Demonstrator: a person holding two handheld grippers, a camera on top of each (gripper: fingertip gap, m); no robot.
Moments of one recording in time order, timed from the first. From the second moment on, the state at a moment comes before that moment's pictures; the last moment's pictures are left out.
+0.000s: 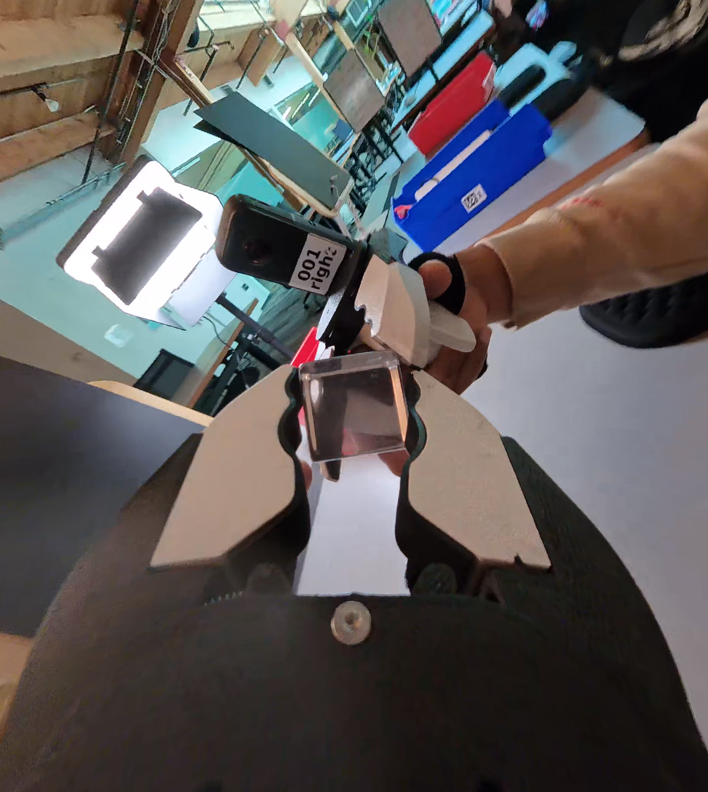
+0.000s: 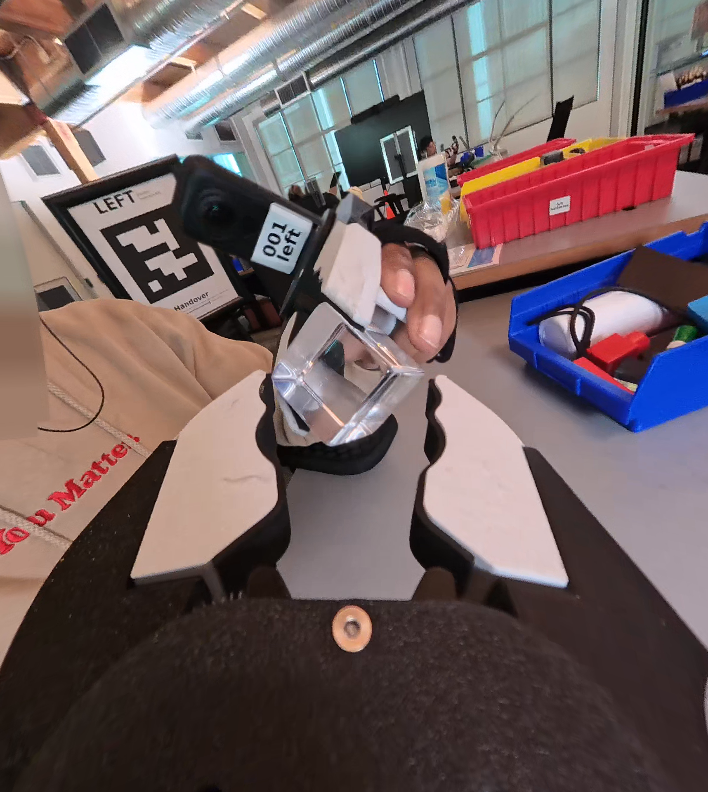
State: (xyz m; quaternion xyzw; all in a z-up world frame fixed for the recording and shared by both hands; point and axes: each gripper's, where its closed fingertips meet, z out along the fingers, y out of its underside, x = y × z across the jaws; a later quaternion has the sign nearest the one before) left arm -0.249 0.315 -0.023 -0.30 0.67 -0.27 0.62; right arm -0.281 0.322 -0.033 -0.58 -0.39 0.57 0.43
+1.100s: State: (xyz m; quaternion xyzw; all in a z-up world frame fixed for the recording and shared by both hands) left arm -0.252 0.313 -0.010 -0.45 0.51 -0.69 0.27; right arm -0.272 0.342 -0.014 -0.44 -0.52 -0.07 0.73
